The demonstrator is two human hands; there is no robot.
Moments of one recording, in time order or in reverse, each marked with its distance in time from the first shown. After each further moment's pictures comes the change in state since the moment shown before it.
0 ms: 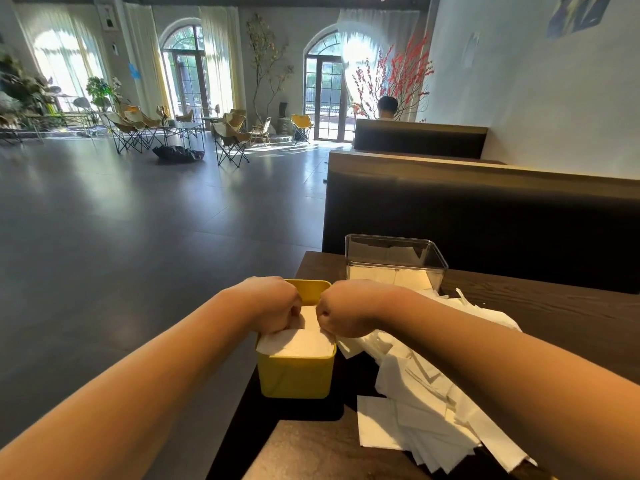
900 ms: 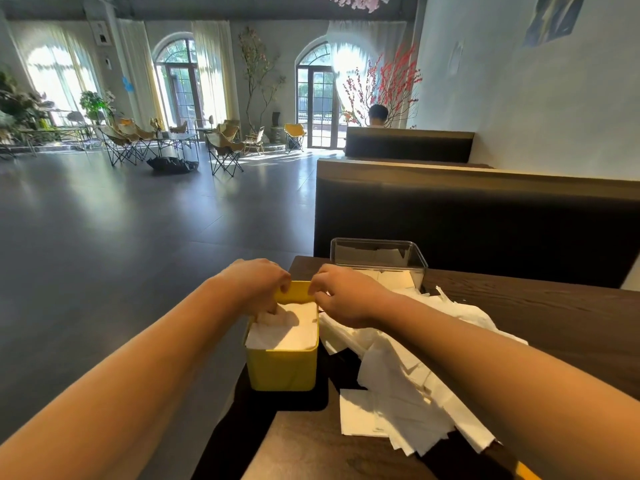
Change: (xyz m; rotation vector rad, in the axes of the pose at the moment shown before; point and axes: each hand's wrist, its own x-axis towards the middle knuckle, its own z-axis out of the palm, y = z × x) left_hand -0.015 0.011 -0.035 0.141 0.112 -0.067; right_hand -0.031 0.012 0.003 0.302 0.403 0.044
